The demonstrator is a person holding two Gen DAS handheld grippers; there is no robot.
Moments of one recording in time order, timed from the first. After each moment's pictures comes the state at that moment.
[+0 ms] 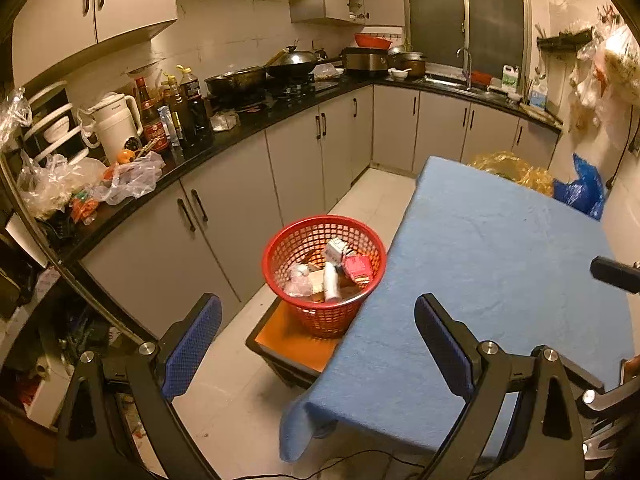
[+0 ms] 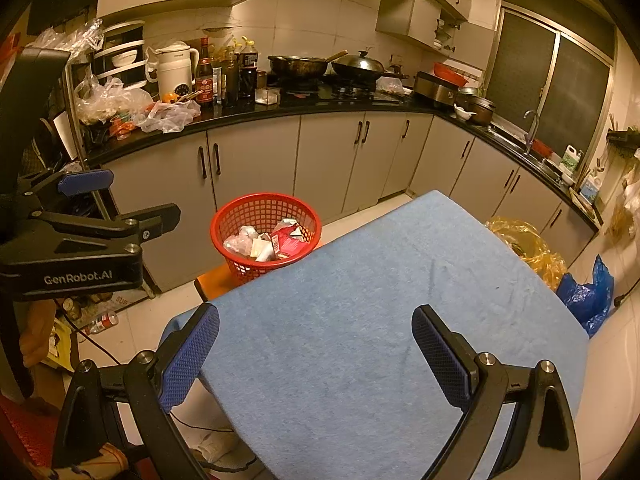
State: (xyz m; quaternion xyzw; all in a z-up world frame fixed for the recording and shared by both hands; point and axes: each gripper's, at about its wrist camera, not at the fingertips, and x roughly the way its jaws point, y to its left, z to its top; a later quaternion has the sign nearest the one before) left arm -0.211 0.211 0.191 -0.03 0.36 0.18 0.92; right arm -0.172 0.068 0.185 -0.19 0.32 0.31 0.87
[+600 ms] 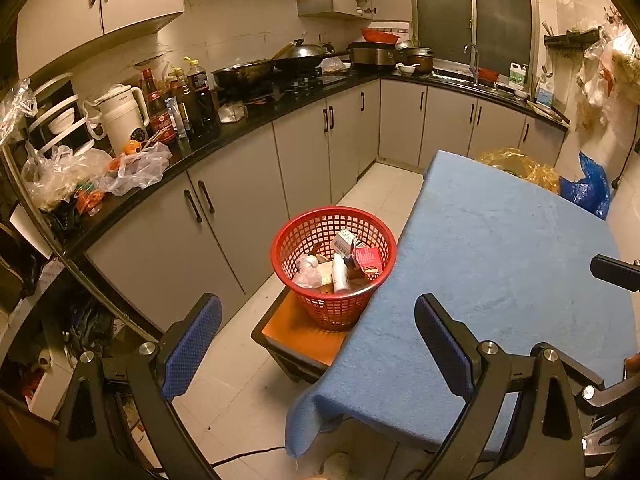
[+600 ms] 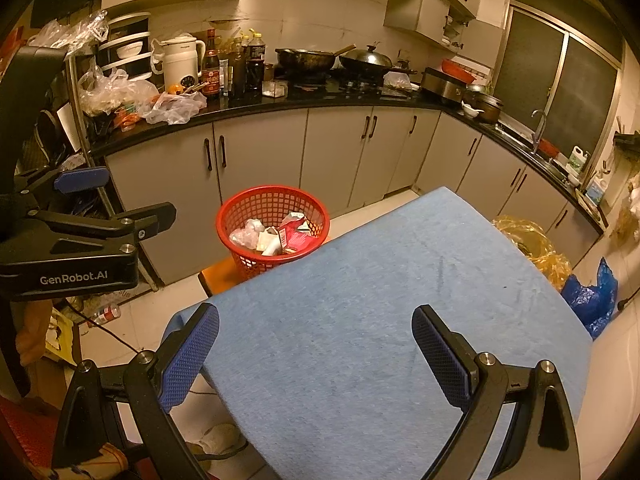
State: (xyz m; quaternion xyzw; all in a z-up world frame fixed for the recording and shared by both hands) left arm -0.219 0.221 0.186 -0.04 0.36 0.19 0.91; right arm -0.169 0.075 0.179 -0.19 0.33 0.32 0.87
